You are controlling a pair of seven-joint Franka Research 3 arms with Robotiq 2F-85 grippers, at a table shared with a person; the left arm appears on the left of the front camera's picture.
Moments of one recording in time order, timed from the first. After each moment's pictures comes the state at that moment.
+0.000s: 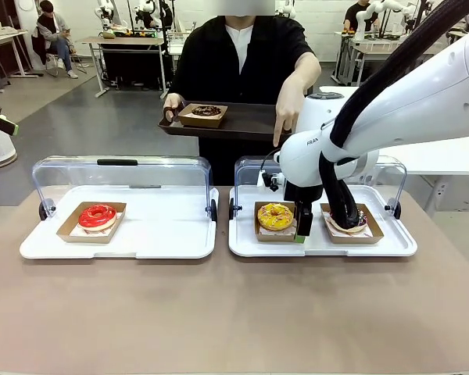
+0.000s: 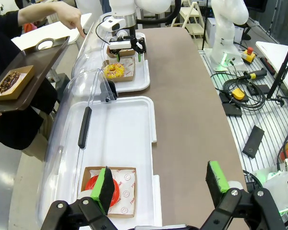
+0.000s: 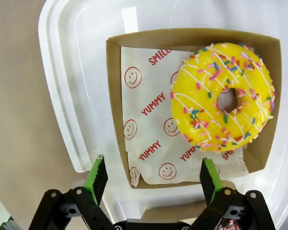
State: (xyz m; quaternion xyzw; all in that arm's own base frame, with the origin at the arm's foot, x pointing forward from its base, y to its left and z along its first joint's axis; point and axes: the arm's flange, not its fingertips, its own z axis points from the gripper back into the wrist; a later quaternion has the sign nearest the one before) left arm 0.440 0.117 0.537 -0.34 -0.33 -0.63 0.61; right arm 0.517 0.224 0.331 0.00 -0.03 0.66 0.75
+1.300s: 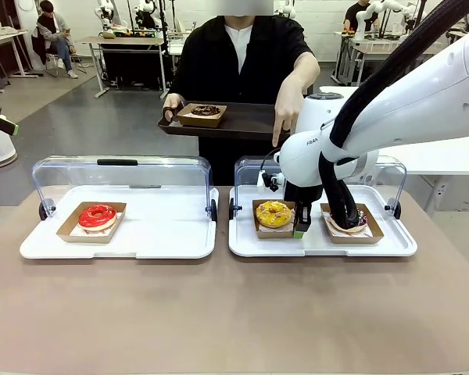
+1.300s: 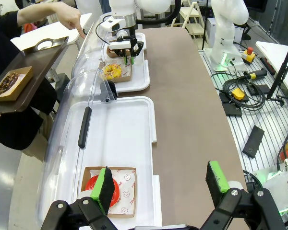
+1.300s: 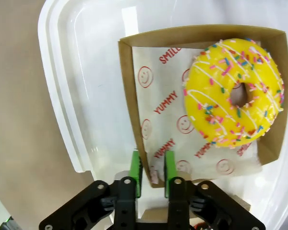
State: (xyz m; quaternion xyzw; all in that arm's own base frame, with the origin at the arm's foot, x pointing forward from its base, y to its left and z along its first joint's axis) left arm 0.440 0.117 0.537 -0.34 -0.33 -0.63 0.61; right arm 0.517 0.225 0.331 0.00 -0.03 0.66 0.75
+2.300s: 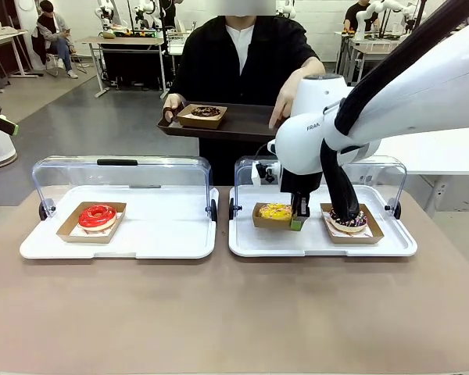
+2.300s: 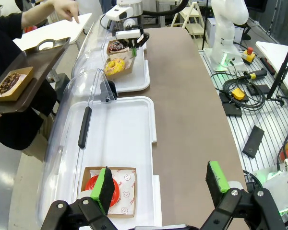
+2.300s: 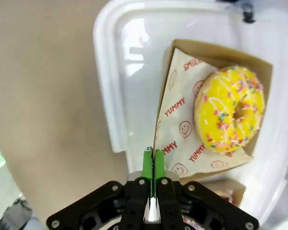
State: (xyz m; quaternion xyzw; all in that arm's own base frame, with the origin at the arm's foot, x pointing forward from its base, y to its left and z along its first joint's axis) left arm 0.440 0.117 0.537 -0.34 -0.33 -0.63 0.61; right arm 0.481 0.243 0.386 -0.02 -0.02 0.69 0.72
